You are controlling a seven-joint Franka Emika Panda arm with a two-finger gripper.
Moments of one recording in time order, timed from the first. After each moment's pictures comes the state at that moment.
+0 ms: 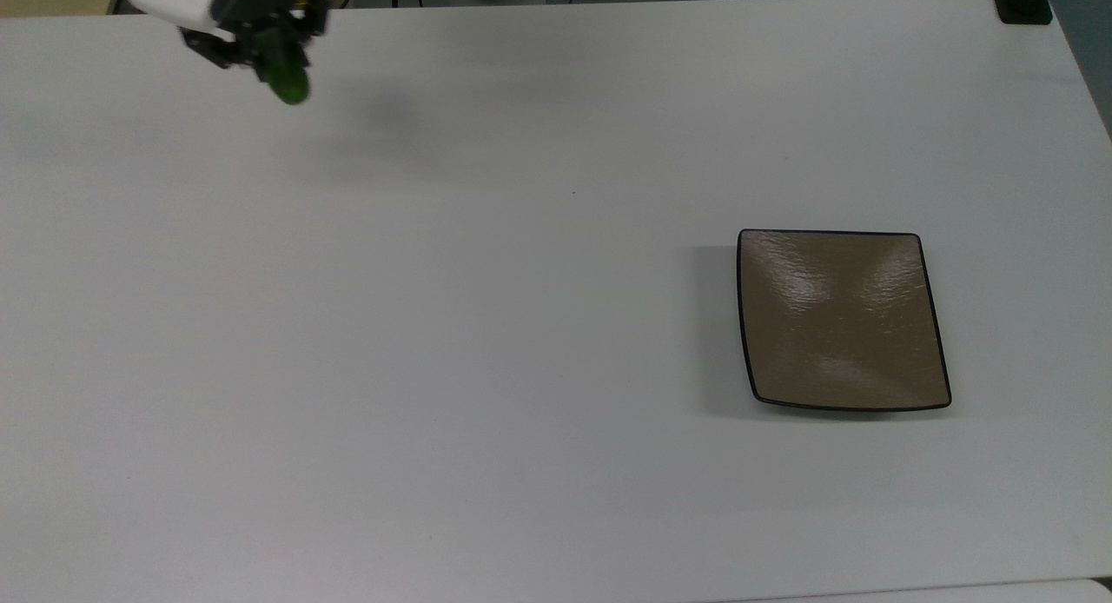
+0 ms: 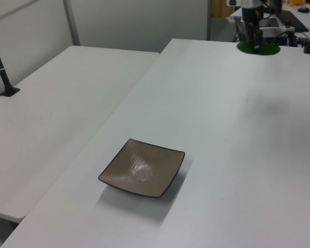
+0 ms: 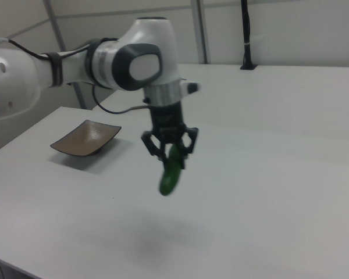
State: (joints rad) arm -0.04 0.11 -0.14 -1.72 -0.09 1.72 -0.67
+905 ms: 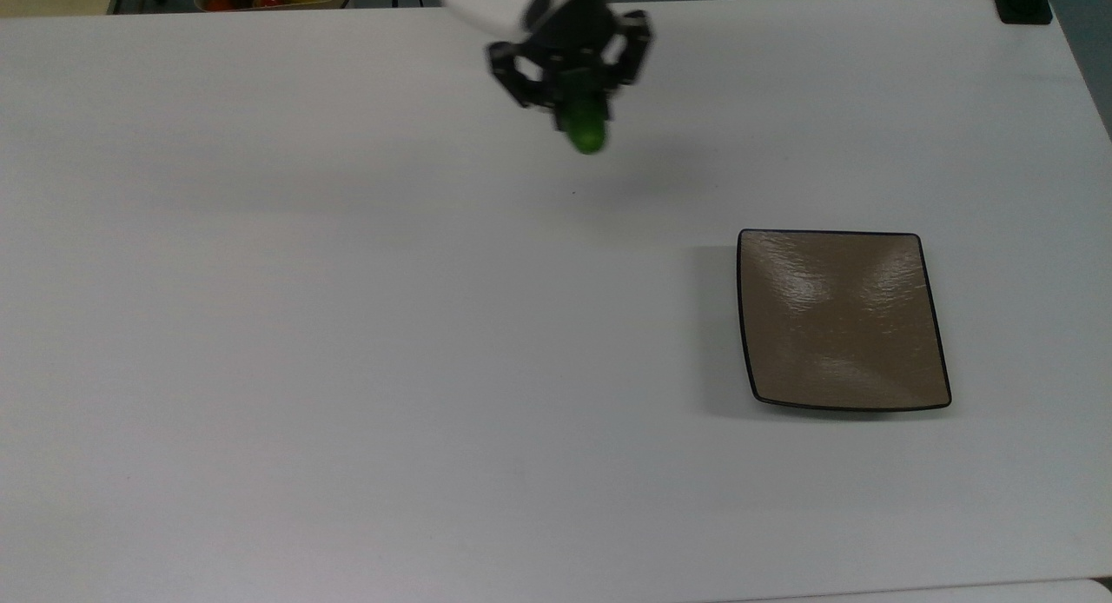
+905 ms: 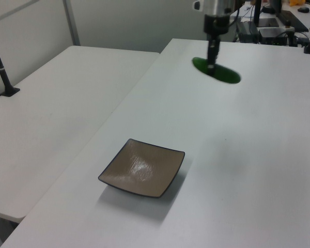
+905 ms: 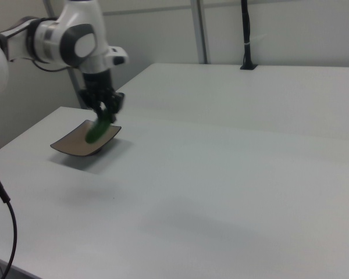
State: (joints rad) arm 0.27 0.19 -0.05 -1.54 0.15 1.81 -0.03
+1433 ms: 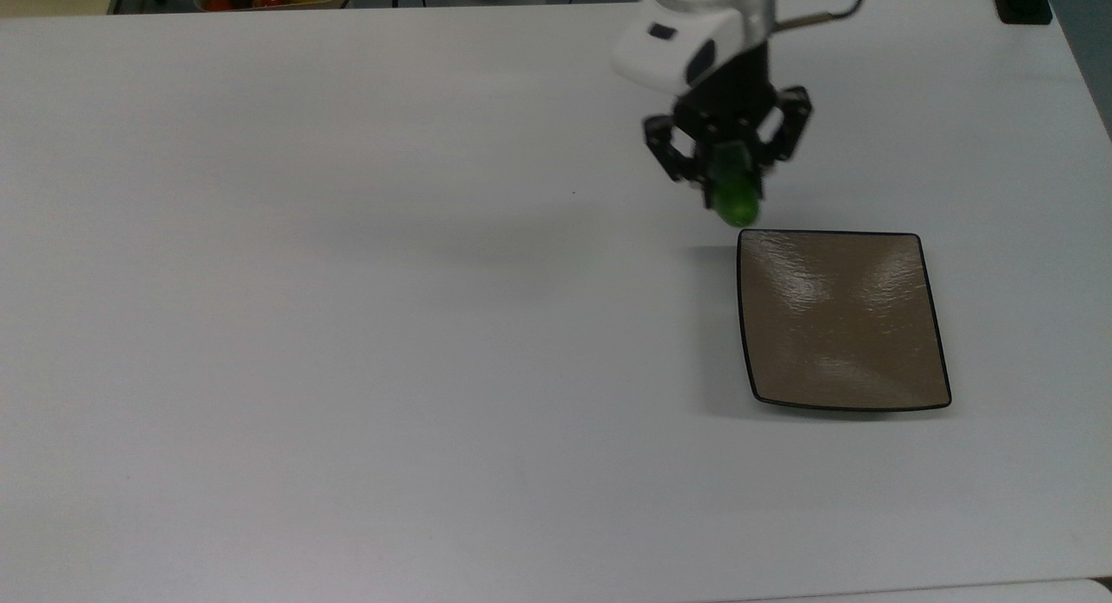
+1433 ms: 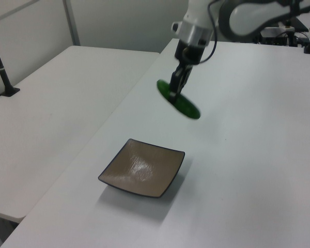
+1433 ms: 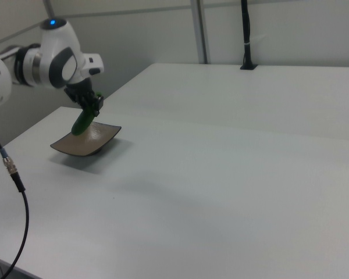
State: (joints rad) arm 0.35 0.33 0.07 -1.53 0.15 2.22 0.23
